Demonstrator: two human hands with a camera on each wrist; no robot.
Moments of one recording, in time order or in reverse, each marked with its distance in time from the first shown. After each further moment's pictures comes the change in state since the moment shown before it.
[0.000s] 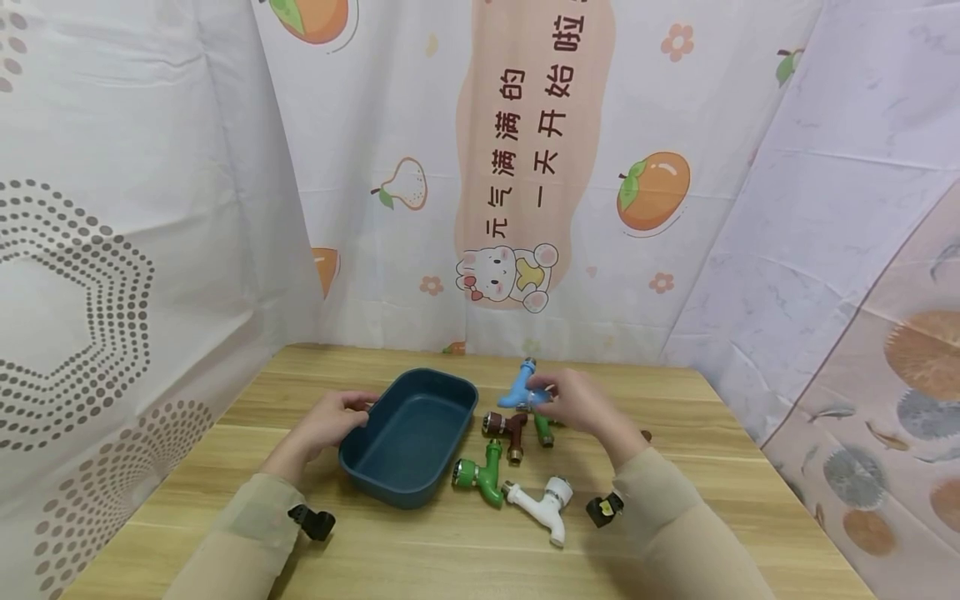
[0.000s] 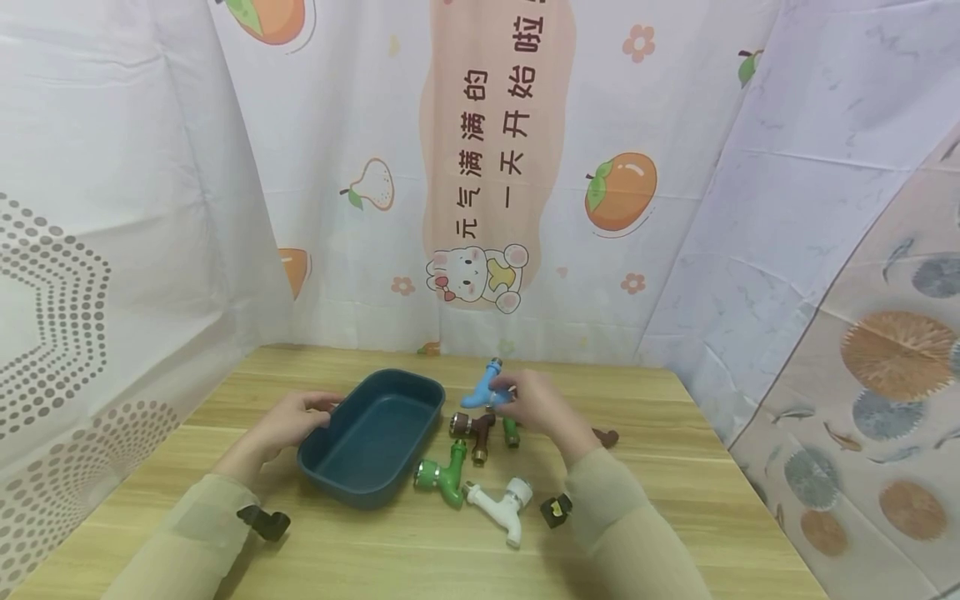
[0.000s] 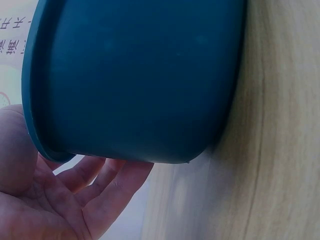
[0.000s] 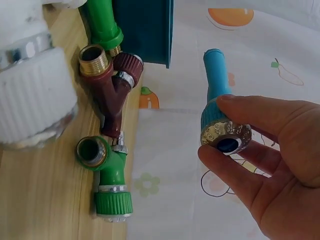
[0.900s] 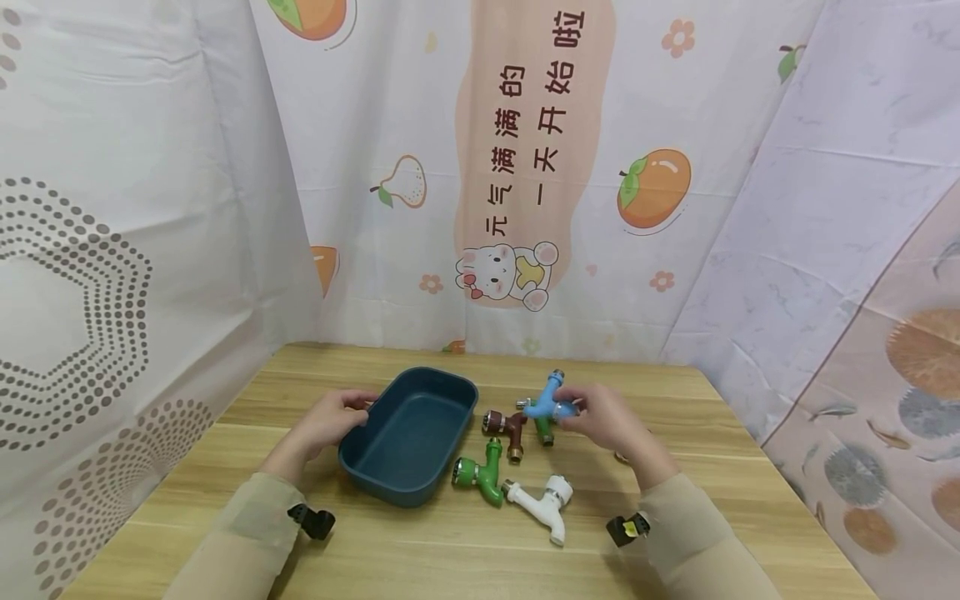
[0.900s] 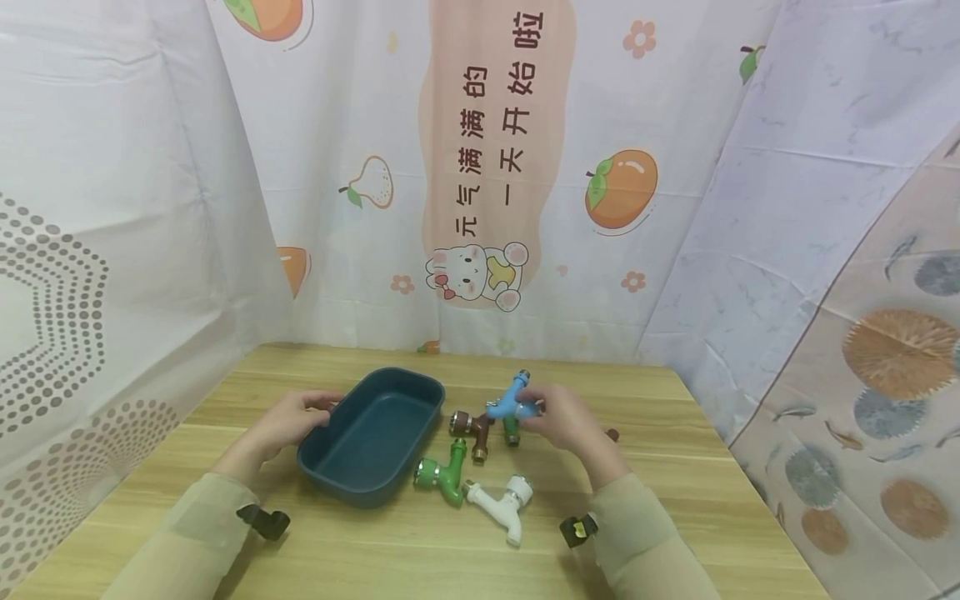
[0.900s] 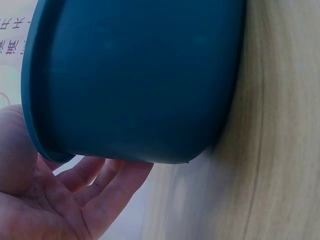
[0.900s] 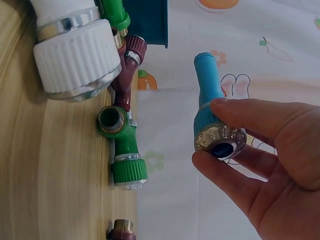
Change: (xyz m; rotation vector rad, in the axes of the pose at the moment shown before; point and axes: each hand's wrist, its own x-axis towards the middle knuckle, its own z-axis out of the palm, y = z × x) left_hand 0.002 -0.001 0.000 0.002 -0.002 0.005; right_hand -0.037 0.027 -0.004 0.086 0.062 0.060
